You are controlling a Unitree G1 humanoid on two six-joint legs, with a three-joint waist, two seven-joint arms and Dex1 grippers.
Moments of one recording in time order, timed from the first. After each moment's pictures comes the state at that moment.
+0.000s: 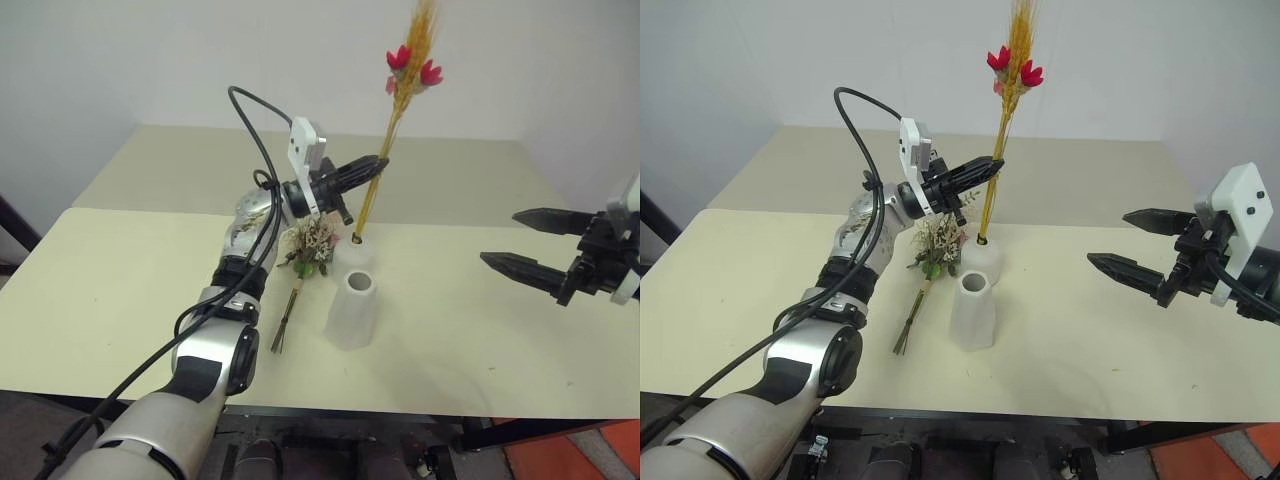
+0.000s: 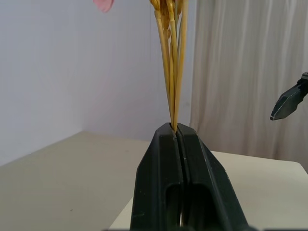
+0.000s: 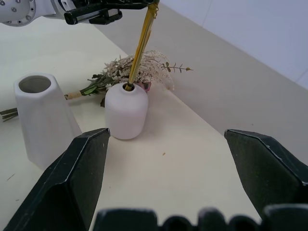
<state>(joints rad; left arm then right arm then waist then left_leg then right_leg) -1.17 0.10 0.10 0.83 -0.35 0.00 -1.06 -0.19 -1.06 -0.56 -0.45 0.77 0.77 0.87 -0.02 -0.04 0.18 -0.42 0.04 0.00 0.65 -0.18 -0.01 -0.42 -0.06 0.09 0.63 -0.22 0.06</state>
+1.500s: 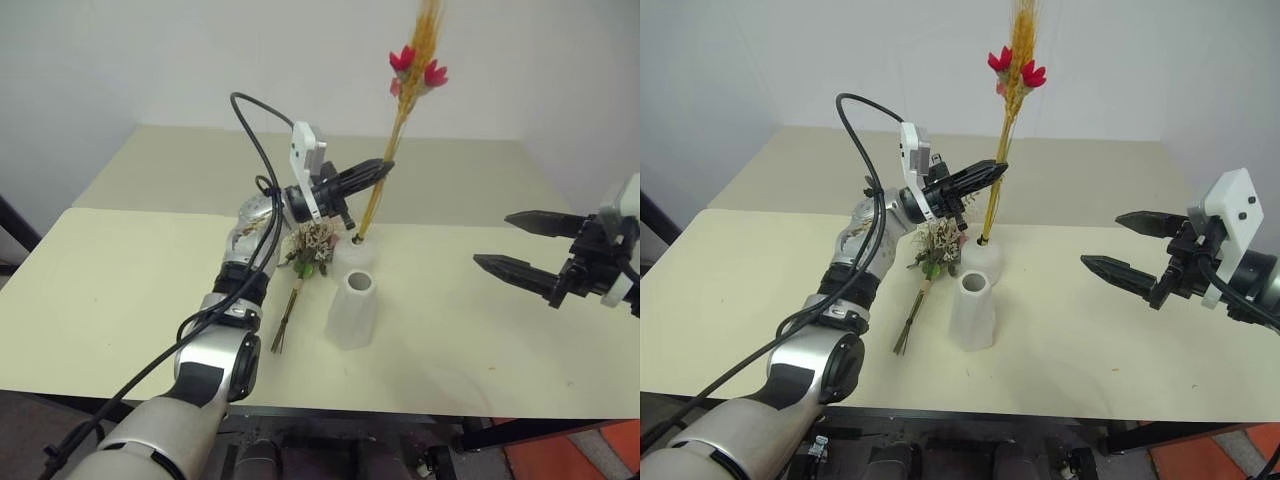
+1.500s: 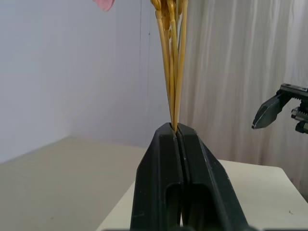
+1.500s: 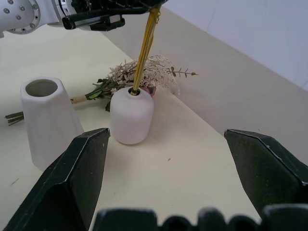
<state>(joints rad) -1.12 0.08 0.09 0.76 -0.39 0.05 -1.09 -0.19 -1.03 -0.55 -0.46 0.77 0.75 0.87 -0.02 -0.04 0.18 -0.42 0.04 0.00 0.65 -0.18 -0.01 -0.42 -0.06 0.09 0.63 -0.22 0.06</state>
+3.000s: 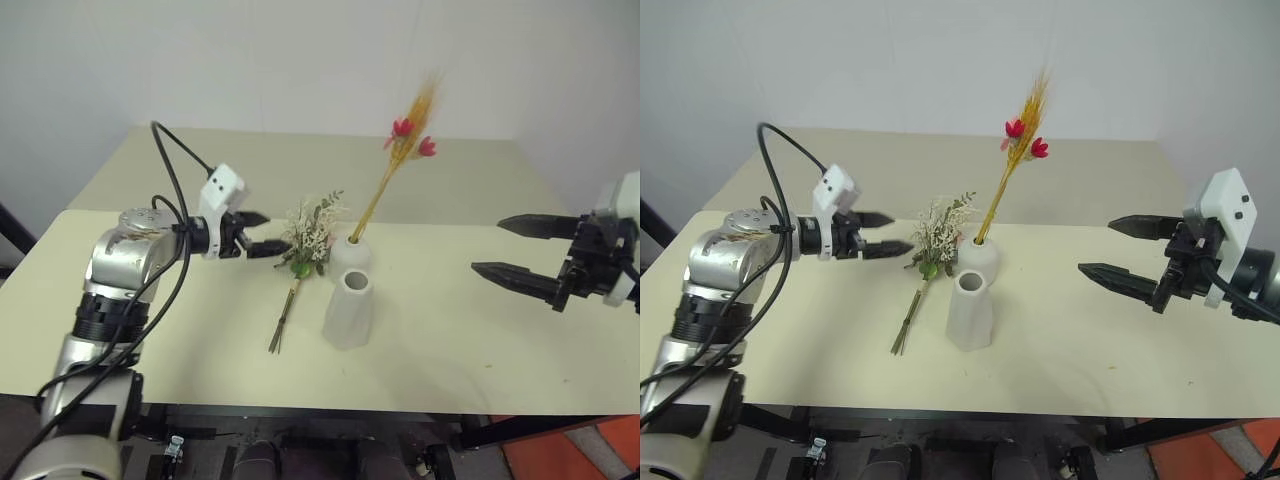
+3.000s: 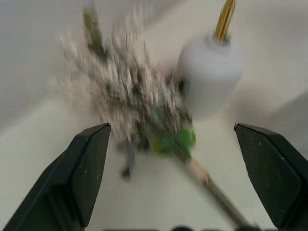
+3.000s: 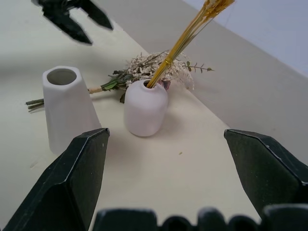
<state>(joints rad) -0.87 0.71 -0.19 0.07 -0.30 1.05 -1.01 -0.24 -1.10 -0.49 -0.39 0.75 0.71 1.00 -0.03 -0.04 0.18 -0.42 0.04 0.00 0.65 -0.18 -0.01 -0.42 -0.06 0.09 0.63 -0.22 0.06</state>
